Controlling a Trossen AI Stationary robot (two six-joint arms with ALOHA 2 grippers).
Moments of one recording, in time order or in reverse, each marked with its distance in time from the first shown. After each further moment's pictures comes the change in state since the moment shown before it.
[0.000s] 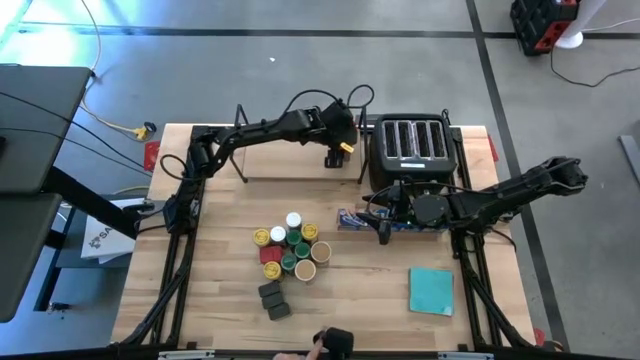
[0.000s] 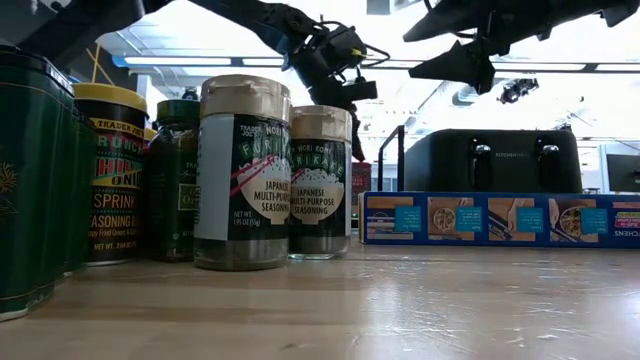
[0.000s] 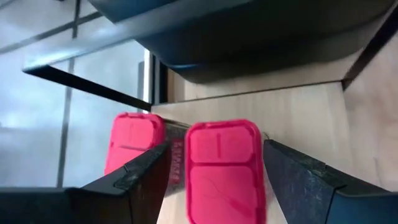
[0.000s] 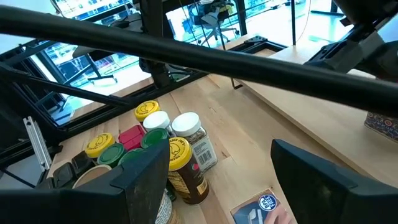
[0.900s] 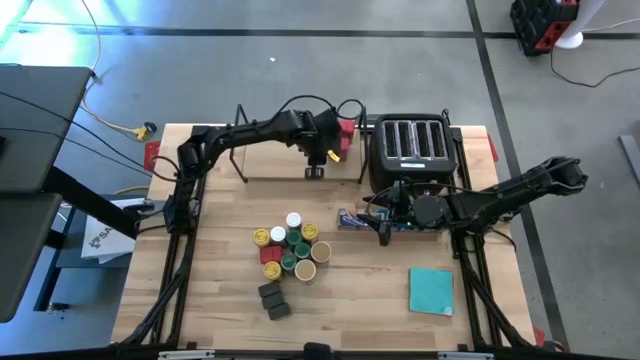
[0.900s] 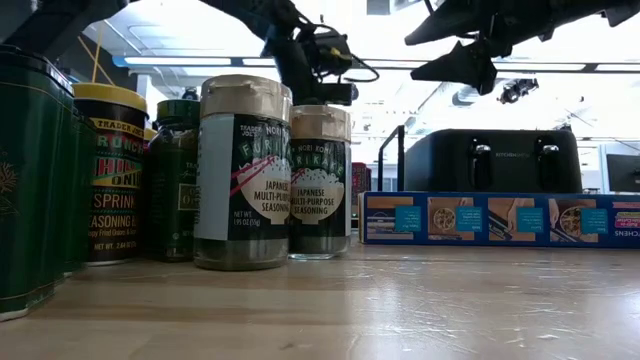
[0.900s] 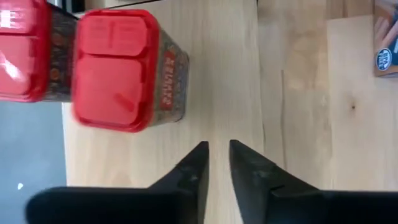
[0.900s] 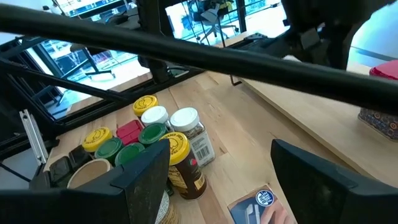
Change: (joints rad) left arm -0.005 -0.092 -0.119 -0.267 0.092 -0.103; right arm 0.010 0.001 0.000 -0.024 0.005 -0.008
